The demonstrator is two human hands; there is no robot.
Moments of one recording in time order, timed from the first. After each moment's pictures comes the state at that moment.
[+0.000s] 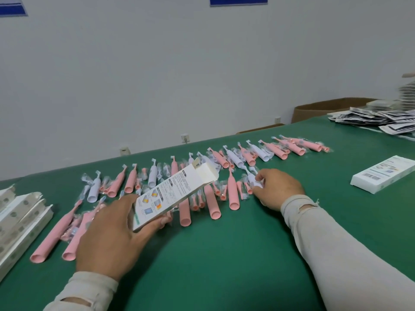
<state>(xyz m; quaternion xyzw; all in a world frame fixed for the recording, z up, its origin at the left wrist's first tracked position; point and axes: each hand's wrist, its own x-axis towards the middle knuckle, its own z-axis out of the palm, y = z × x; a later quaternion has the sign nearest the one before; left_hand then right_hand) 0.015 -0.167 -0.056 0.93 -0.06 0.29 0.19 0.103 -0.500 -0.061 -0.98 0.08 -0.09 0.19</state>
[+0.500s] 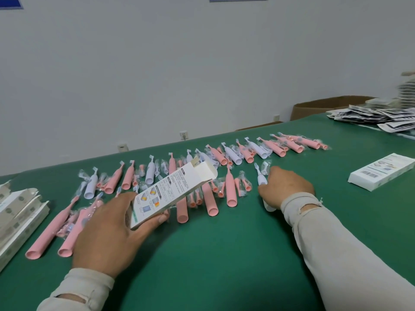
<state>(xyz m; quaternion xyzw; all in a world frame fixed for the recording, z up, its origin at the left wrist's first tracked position) 0.016 -0.166 -0.060 0.94 -0.04 0.28 0.17 0.086 -0.497 -0.047 -0.97 0.18 -0.05 0.12</state>
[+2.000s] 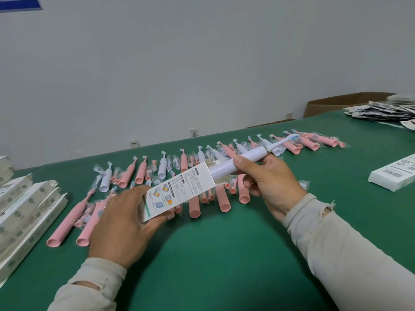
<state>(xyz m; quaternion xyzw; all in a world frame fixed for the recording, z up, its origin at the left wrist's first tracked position) 0.019 -0.158 -0.064 0.94 -0.05 0.27 0.21 0.061 -0.439 -0.040 -0.62 -0.07 -0.08 0.78</state>
